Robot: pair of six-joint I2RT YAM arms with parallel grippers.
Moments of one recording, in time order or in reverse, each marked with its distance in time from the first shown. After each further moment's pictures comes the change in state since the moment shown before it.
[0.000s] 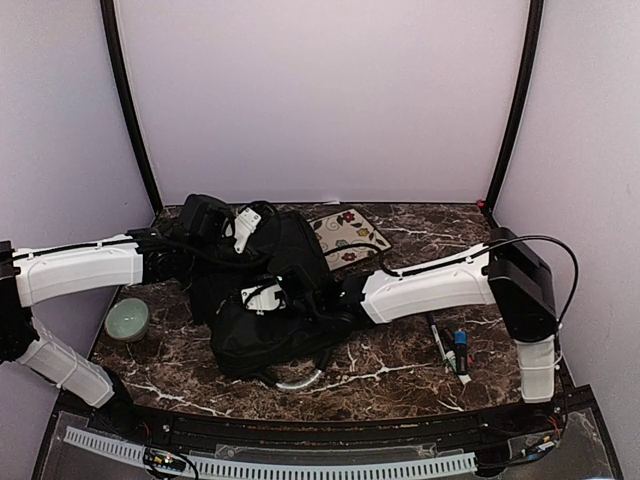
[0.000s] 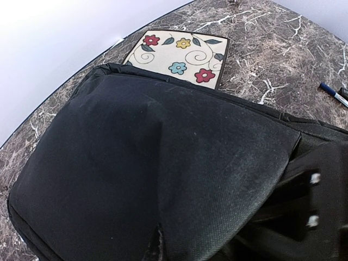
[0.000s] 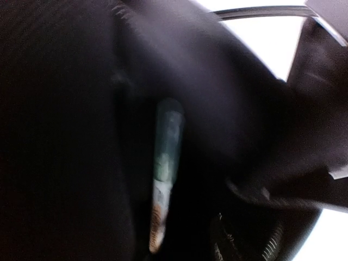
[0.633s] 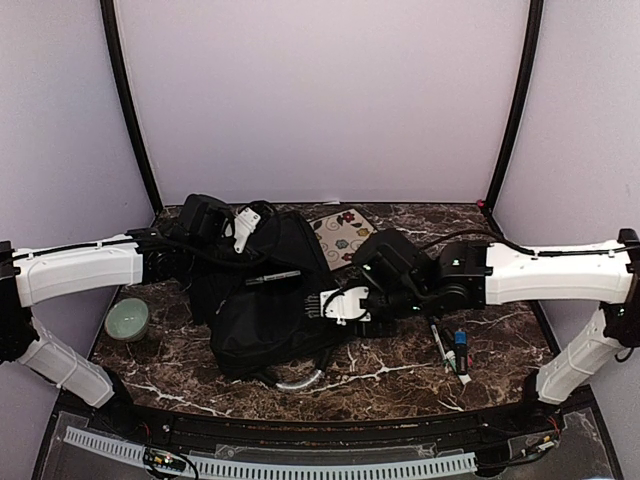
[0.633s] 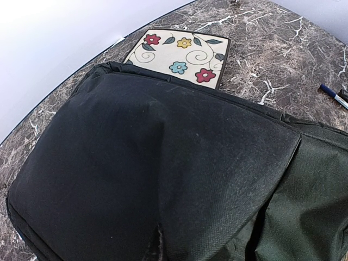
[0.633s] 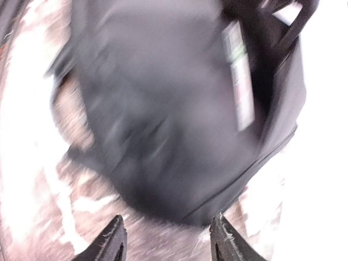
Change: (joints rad) left arm 0.002 0.000 0.000 -0.003 -0.001 -0.014; right arm -0.003 -0.560 -0.257 -0.652 -0.338 0.437
